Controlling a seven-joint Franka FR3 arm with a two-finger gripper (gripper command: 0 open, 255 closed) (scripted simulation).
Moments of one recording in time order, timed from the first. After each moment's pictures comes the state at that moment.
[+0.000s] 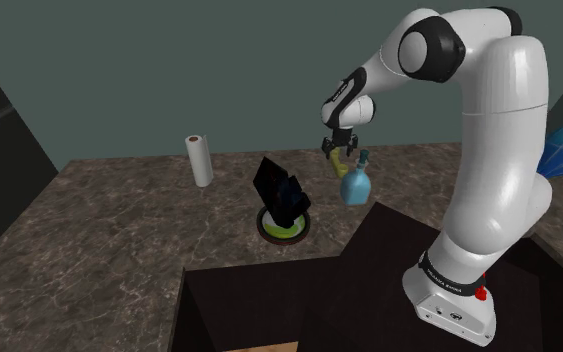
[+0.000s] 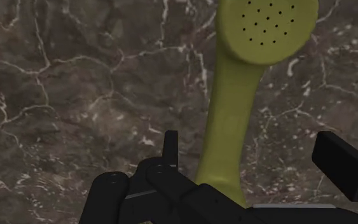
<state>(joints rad) -0.34 0.46 -0.28 -2.08 0.14 2.55 0.05</state>
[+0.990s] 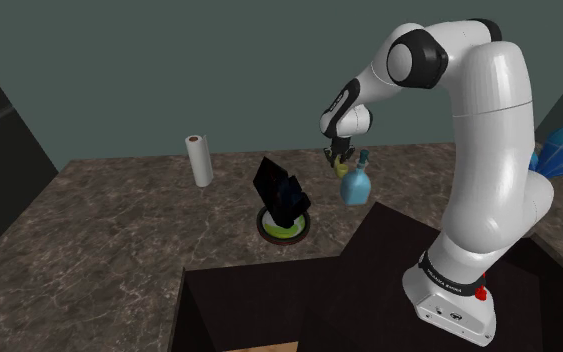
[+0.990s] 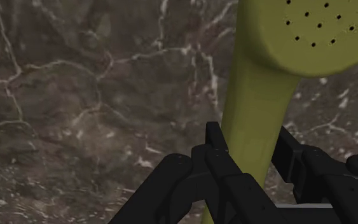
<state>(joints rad) -0.37 0.56 -0.25 -2.05 0.17 2.62 0.03</state>
